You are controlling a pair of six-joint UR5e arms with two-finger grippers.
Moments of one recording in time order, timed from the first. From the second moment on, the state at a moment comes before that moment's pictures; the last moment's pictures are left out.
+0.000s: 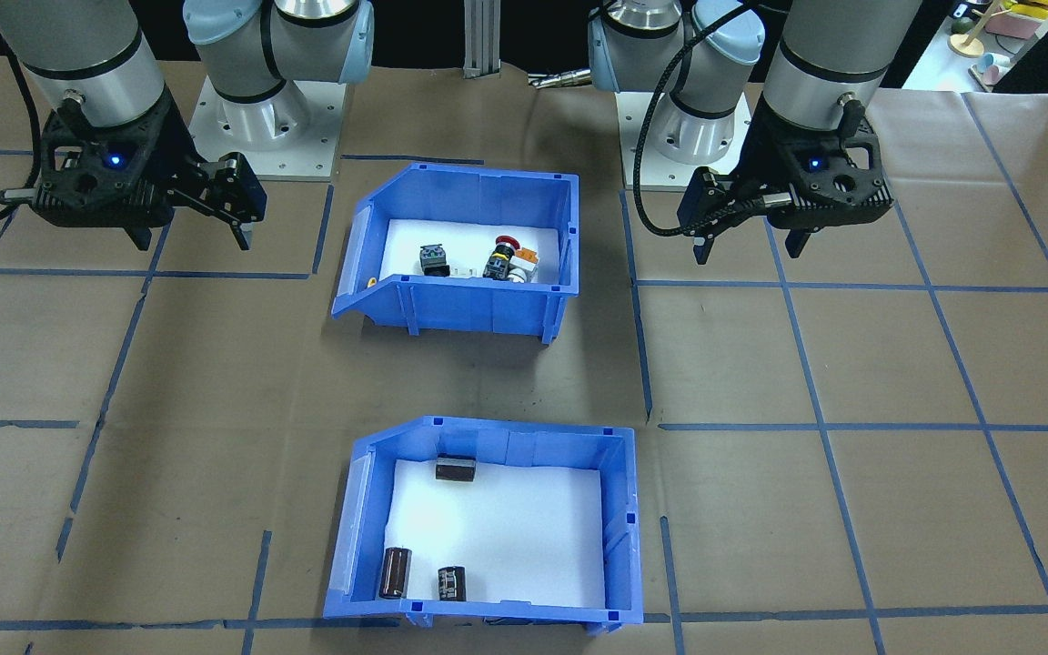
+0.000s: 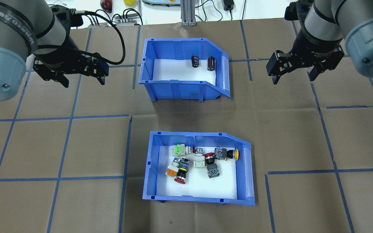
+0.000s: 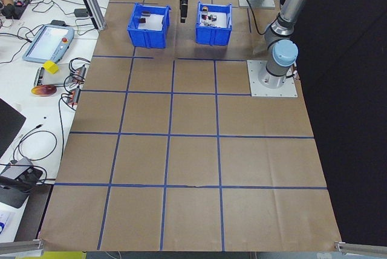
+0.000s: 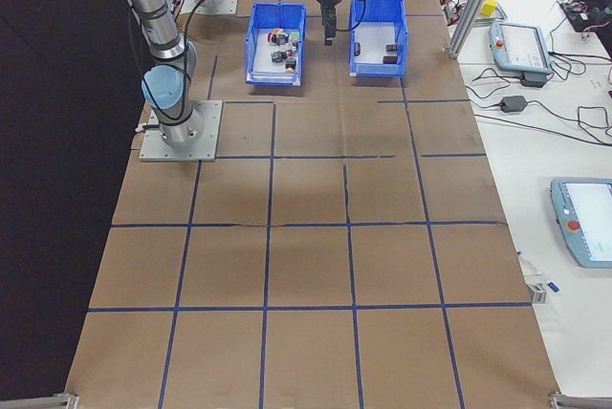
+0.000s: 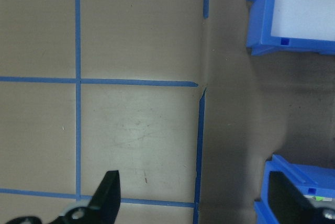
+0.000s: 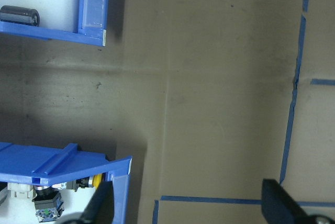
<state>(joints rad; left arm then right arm) -1.55 -1.52 -1.69 -1.42 1.62 -0.10 1.54 -1.58 1.64 -1.66 -1.59 -0.13</state>
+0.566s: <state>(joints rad) -1.58 -1.51 -1.76 -1.42 1.58 -0.51 1.62 -1.40 1.49 -1.68 -1.59 -0.48</state>
